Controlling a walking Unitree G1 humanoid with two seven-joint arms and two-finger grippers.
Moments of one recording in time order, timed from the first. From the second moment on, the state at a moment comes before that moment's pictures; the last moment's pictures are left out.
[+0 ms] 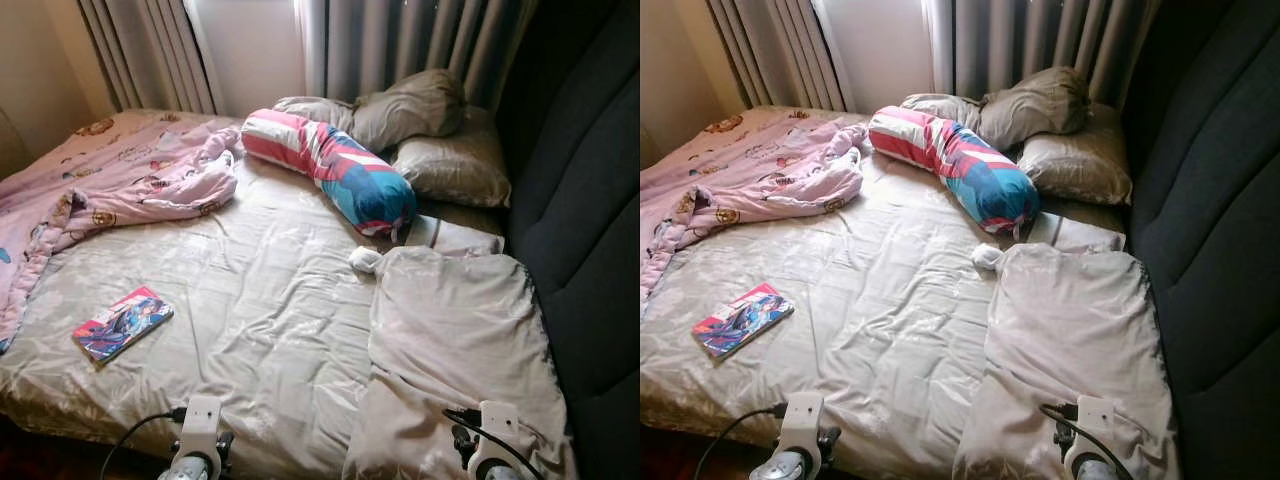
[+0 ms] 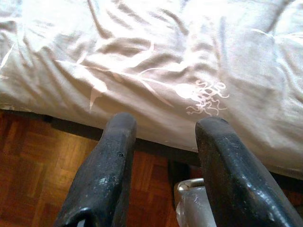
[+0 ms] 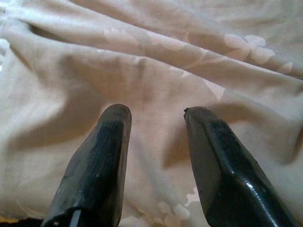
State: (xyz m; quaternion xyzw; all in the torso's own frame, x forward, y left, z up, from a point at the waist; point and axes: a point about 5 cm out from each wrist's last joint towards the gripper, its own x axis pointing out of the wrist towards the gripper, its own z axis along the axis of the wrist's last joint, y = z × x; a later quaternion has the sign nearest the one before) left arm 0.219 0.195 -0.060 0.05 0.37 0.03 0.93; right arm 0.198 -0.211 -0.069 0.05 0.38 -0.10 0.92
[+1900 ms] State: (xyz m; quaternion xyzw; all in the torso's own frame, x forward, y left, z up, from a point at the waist) left arm 0.198 0.209 -0.070 0.07 0.40 0.03 0.91; right arm 0.197 -0.189 -0.074 0.05 0.38 -0.08 0.92
